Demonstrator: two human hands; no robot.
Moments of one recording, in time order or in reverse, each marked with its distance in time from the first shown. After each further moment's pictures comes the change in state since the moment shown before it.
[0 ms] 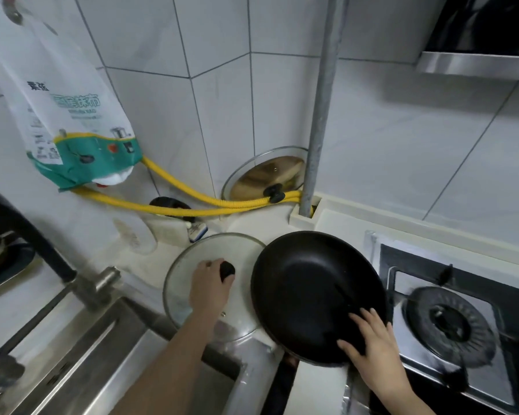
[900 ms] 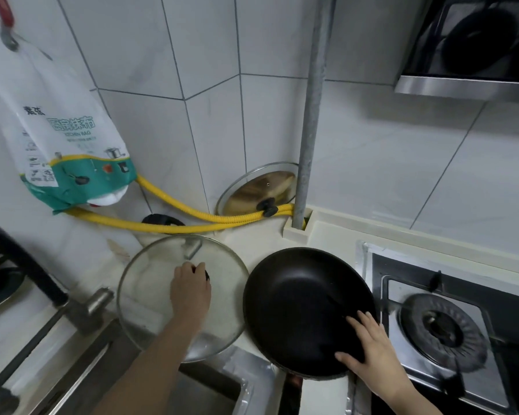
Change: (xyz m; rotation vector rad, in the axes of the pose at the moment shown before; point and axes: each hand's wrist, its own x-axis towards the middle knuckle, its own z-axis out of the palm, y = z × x) left_hand 0.021 -0.010 -0.028 0.321 0.133 0.152; right_hand 0.007 0.000 -0.015 0.005 -0.135 -0.057
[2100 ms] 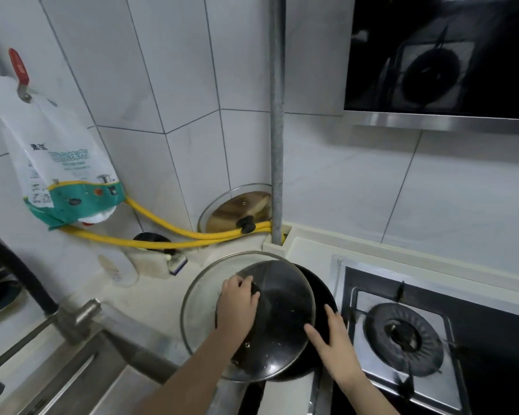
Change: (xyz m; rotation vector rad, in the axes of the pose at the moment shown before) left_hand -0.062 0.144 -0.020 -0.233 -0.051 0.141; right_hand -0.002 -0.017 -0.030 0.574 0.027 0.185
